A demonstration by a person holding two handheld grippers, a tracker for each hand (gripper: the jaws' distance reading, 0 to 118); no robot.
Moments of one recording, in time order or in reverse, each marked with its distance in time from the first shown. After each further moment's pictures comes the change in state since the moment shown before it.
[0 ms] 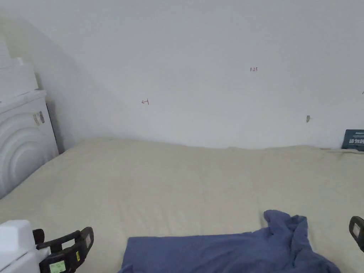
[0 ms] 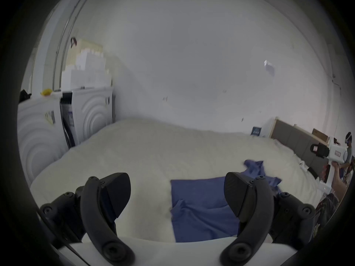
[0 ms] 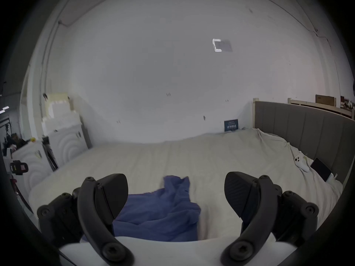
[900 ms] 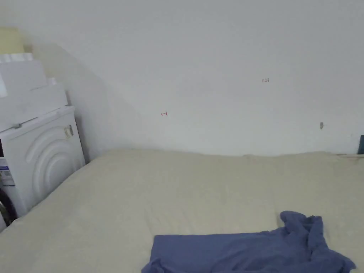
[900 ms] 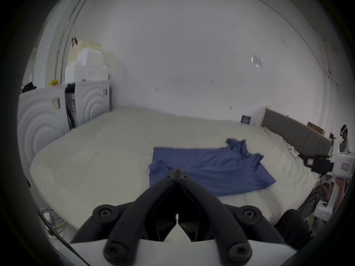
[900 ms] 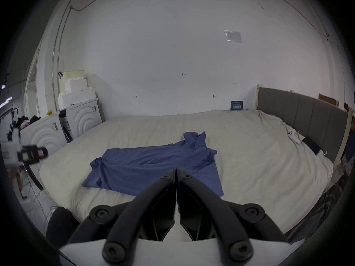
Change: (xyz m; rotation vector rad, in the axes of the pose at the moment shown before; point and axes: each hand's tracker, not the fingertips) left arm 0.068 -0.109 0.069 -0.128 0.018 -0.005; right arm -0.081 -0.106 0.125 -0.181 0.018 0.053
